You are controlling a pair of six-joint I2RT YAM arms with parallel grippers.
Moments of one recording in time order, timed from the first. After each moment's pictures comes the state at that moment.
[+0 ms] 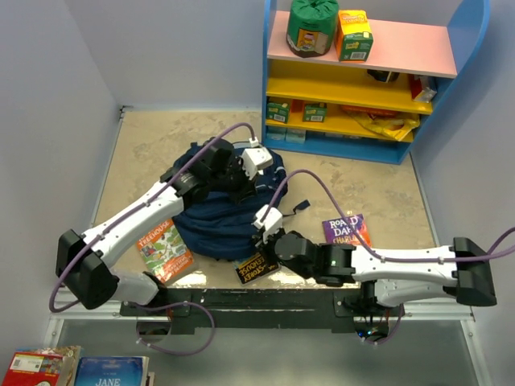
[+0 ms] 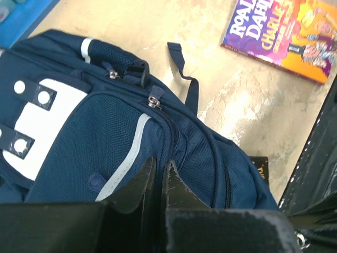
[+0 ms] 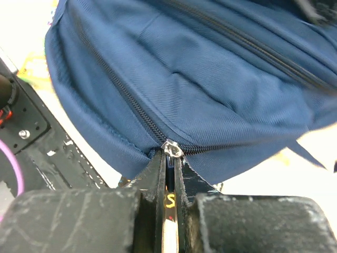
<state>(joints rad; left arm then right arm) -0.68 1.38 1.21 -0.51 0.31 0.22 1.39 1.15 0.72 -0.03 0.48 0.30</state>
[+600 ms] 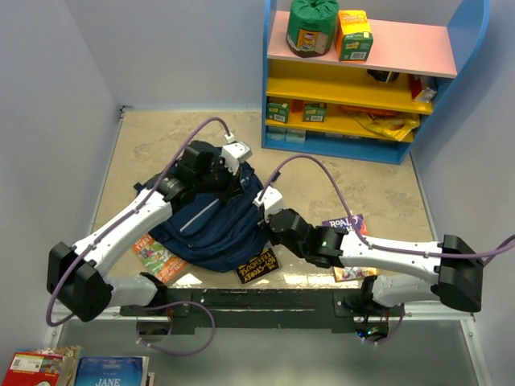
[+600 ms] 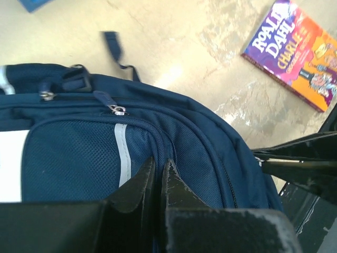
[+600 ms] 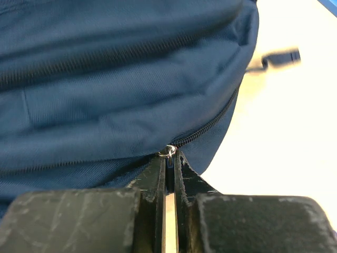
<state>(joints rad) -0.57 1.25 1.08 -0.45 0.34 0.03 1.18 1.21 0.77 -0.10 0.48 0.23</state>
